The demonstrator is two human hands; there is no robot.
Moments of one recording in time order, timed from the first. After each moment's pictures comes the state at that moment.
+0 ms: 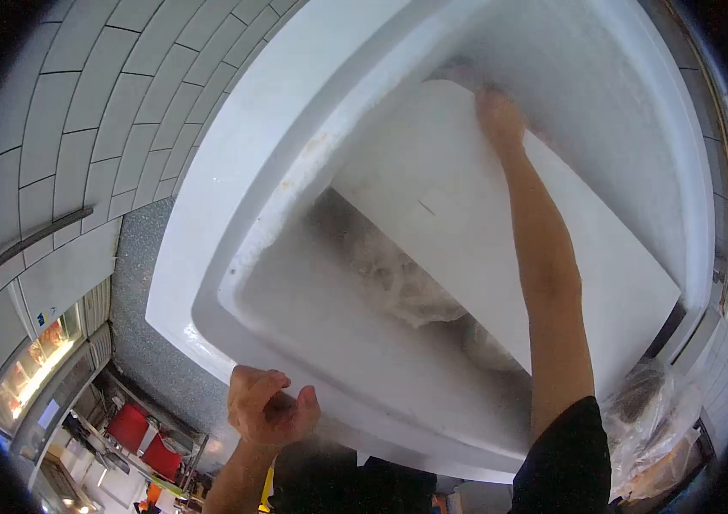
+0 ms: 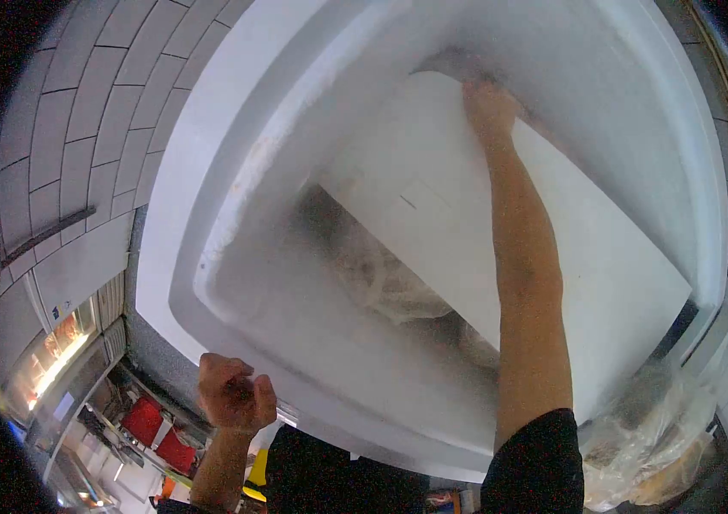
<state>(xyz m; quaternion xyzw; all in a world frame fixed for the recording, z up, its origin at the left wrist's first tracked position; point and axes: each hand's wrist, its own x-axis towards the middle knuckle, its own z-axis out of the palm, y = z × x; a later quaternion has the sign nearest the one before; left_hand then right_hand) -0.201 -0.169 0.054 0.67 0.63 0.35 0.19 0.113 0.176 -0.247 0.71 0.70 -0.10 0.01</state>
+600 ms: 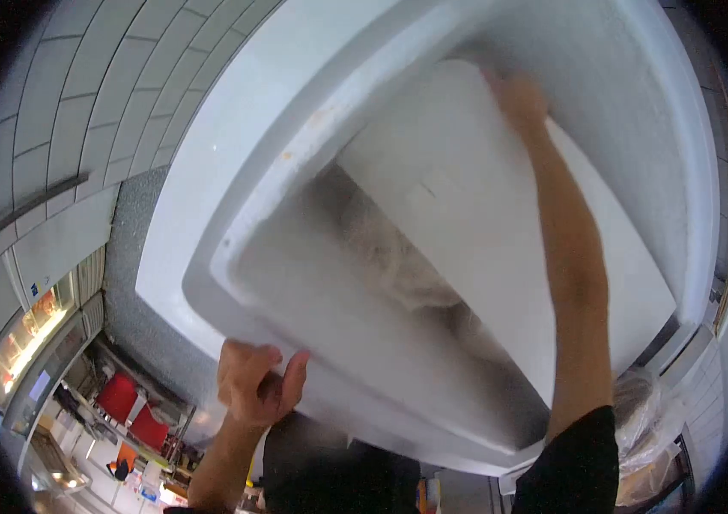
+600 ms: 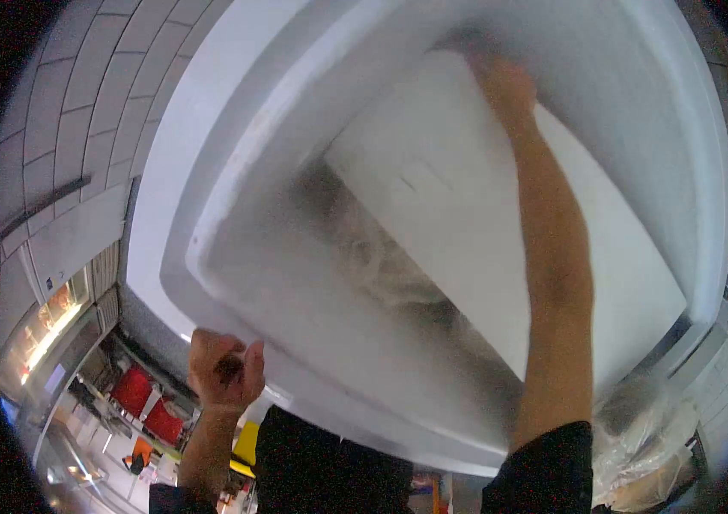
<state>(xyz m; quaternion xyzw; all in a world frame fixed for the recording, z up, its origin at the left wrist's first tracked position) -0.201 -0.166 0.058 0.68 0.65 0.29 0.18 0.112 0.185 -0.204 0.68 0.69 -0.22 0.09</state>
